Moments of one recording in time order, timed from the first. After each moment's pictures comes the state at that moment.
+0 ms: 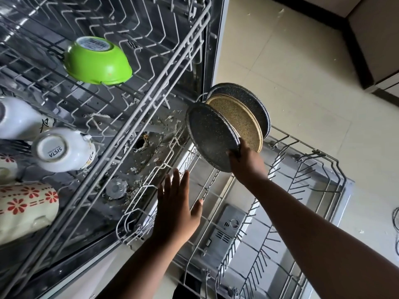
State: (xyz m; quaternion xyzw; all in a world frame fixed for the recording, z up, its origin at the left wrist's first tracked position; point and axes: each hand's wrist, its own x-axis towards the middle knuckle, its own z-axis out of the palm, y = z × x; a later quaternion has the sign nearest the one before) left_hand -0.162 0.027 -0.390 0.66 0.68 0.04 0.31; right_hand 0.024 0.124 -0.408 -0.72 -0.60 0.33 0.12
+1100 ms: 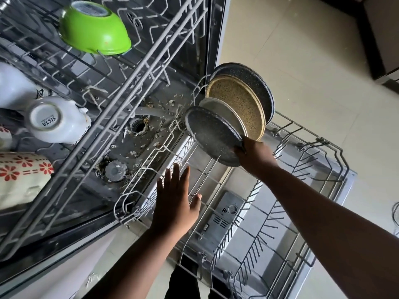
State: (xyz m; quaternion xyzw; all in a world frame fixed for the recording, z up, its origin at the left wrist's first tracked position) left_hand -0.158 -0.001 -0.403 0.67 0.68 0.01 0.30; right_hand 0.054 0.110 -0.425 -0.67 -0.67 0.32 0.02
